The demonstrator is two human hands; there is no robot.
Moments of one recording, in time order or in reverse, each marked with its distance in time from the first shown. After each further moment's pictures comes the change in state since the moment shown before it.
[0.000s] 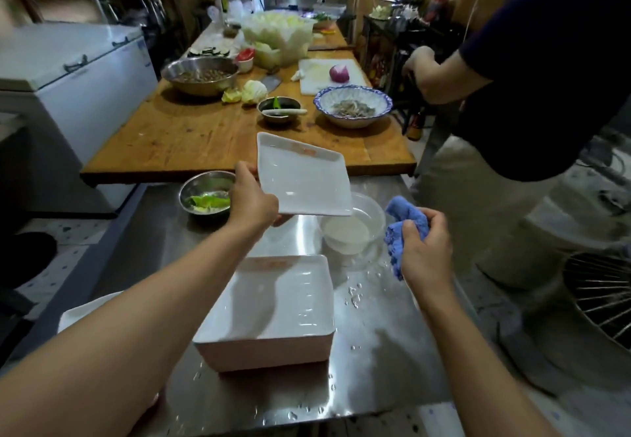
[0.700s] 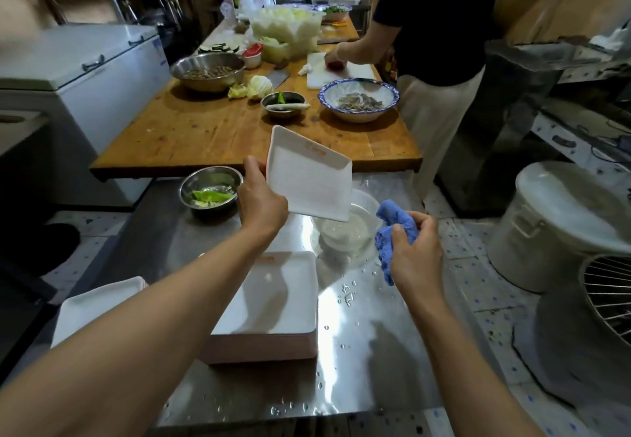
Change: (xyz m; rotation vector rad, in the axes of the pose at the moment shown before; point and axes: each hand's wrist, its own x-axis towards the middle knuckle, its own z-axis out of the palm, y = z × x) left_hand -0.012 -0.003 0.043 0.225 0.185 0.210; right_hand 0.012 0.017 -0.015 -0.019 -0.062 0.015
